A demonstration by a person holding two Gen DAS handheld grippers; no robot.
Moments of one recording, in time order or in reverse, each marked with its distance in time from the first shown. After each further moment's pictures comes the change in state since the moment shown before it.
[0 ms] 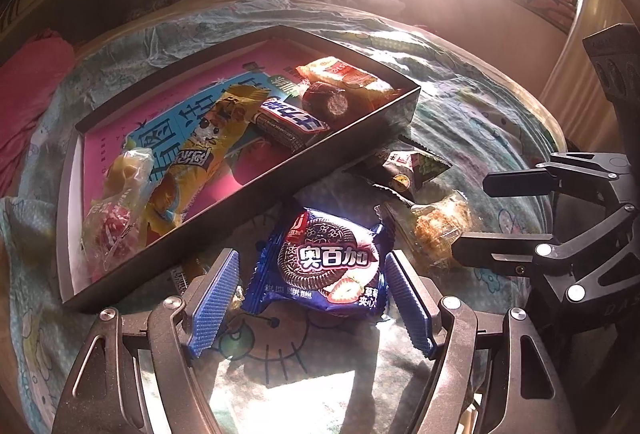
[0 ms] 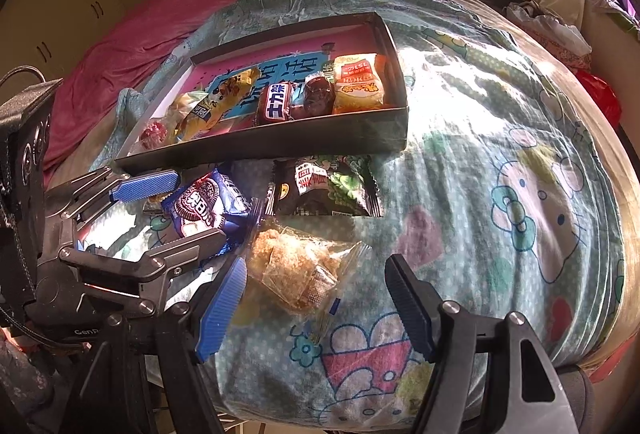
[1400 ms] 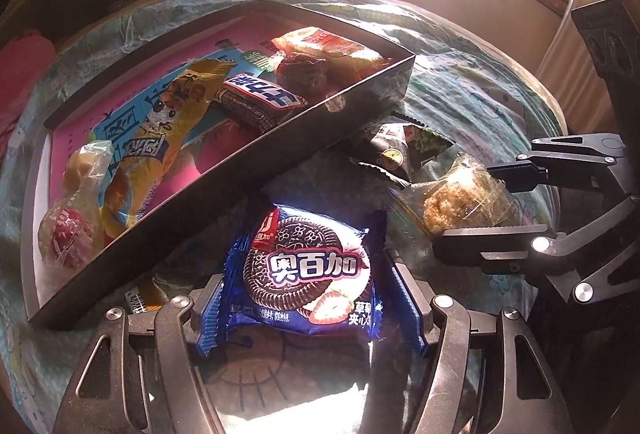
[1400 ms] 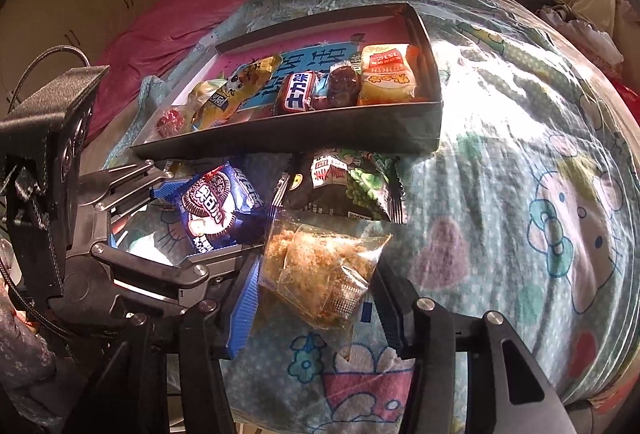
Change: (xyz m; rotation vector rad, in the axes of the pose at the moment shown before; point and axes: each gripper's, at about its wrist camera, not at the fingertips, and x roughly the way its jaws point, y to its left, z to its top) left arm 0.030 -0.009 0.003 0.019 0.065 -0.043; right arm 0.015 -0.008 0.003 -0.055 0.004 0.111
